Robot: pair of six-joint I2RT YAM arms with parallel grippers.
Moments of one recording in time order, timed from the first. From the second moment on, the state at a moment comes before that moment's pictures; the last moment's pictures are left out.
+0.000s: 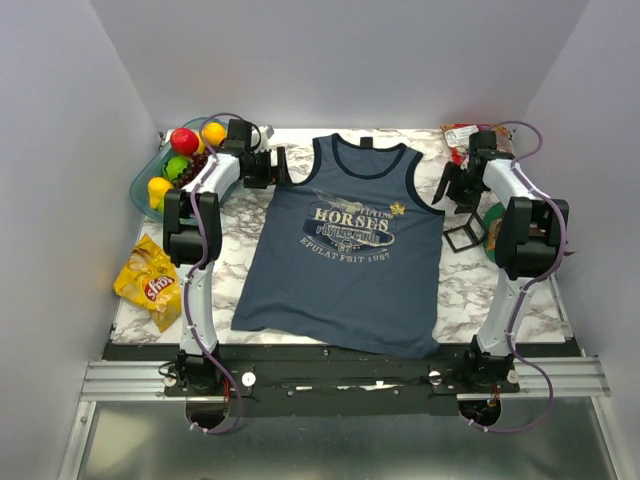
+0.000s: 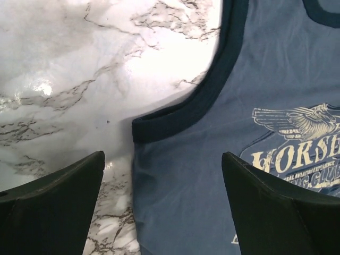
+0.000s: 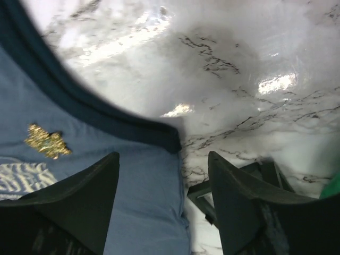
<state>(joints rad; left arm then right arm) -0.11 2.28 1.86 -0.50 0.44 -0.16 -0.07 2.08 1.62 -0.72 -0.13 0.31</state>
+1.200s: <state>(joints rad) -0.10 1.02 0.87 -0.02 0.24 -0.28 -0.03 0.93 0.80 -0.23 -0.09 0.28</state>
